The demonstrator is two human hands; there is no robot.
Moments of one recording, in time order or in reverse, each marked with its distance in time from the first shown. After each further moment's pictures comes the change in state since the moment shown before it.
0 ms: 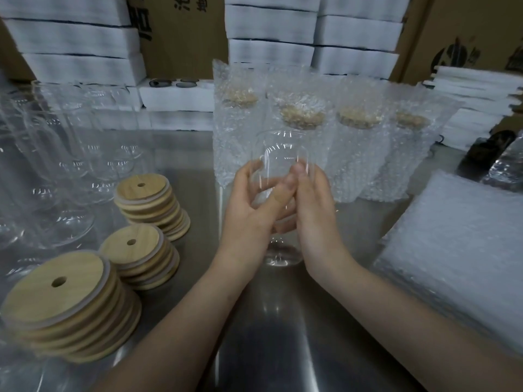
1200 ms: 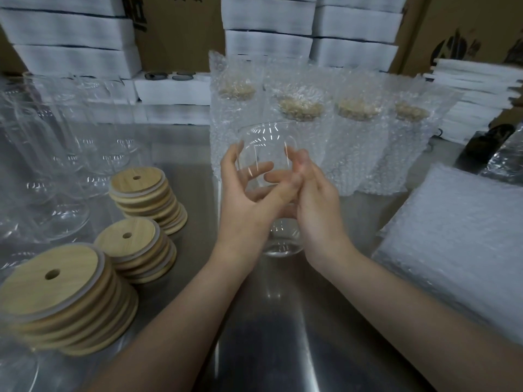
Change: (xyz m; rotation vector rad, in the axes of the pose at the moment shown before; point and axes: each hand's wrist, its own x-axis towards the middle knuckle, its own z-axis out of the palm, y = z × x) left_hand 0.002 -0.007 0.001 0.025 0.061 0.128; right_hand -0.004 -0.012 0.002 0.087 -0.049 0.003
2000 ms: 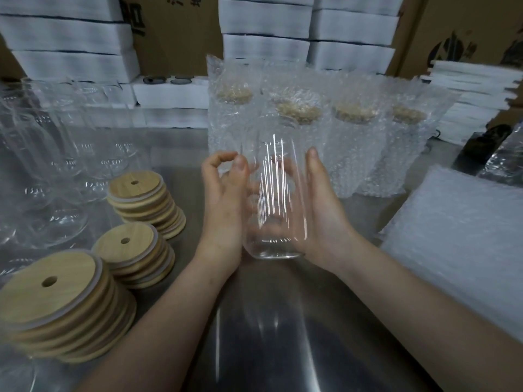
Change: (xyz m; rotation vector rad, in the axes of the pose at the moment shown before) left_hand 0.015 0.000 -0.013 -0.085 0.039 -0.003; right_hand 0.007 -0.008 -0.013 0.374 -0.263 0.405
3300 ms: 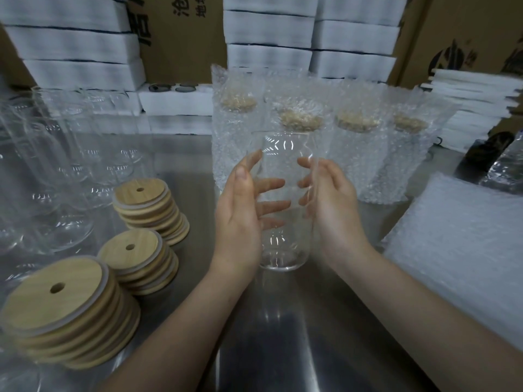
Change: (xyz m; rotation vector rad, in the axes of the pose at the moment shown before) left_hand -0.012 0.001 0.011 0.113 0.016 0.034; right_hand 0.003 -0.008 -0.001 -0.391 0.428 -0.413
